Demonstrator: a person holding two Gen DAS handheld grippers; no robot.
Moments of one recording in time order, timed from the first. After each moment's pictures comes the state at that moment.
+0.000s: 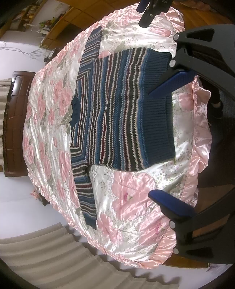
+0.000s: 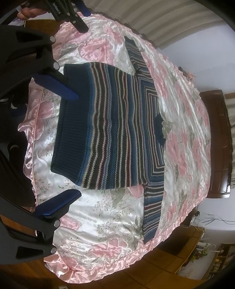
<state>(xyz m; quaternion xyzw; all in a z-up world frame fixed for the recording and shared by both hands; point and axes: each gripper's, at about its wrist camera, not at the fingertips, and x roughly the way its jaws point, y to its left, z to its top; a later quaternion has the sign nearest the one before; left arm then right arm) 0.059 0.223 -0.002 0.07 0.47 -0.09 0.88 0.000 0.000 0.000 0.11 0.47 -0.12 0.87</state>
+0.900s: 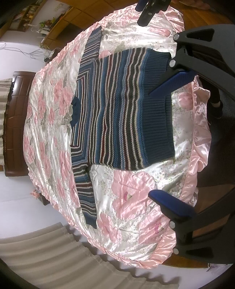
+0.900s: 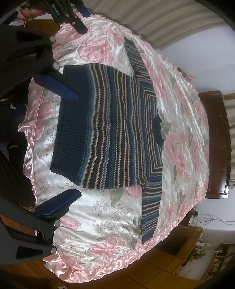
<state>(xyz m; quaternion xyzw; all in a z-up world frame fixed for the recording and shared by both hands) 0.059 0.224 -0.001 0.06 0.46 -0.09 0.88 0.001 0.006 0.004 0.11 0.47 -0.12 0.87</state>
